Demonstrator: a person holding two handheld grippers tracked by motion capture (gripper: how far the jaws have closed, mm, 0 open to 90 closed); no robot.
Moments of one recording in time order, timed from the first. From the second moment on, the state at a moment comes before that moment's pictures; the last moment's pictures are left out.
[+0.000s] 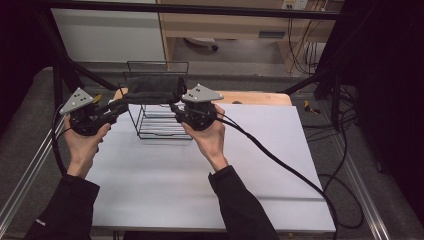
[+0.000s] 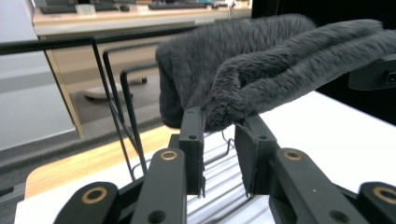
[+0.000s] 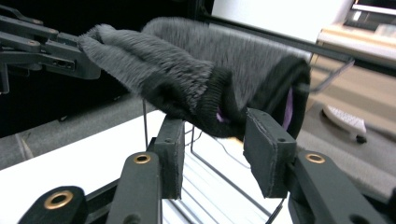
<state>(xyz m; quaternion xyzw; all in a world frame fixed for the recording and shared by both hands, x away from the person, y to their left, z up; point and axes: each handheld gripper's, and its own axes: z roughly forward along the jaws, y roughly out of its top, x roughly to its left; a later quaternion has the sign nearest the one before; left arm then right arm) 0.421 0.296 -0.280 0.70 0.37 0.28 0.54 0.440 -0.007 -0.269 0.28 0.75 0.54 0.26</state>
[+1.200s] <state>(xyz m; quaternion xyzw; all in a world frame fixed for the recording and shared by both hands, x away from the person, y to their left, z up) 0.419 0.285 -0.350 0.77 0.41 0.20 0.44 0.436 -0.084 -0.325 0.34 0.78 0.50 0.18</state>
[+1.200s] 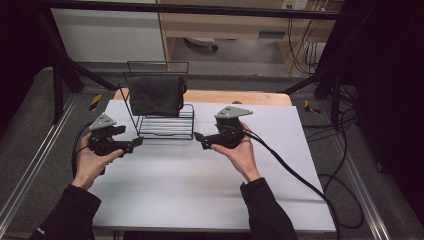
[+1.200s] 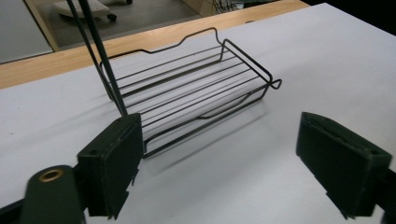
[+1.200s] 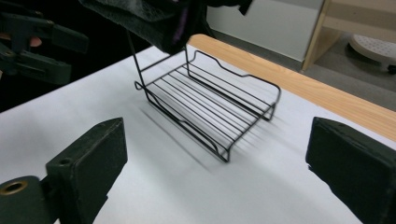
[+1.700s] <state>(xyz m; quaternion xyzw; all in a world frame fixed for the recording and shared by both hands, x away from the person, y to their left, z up) 0.388 0.278 -0.368 0.78 0.39 0.19 0.45 0.401 -0.164 -0.349 0.36 0.77 0.49 0.16</state>
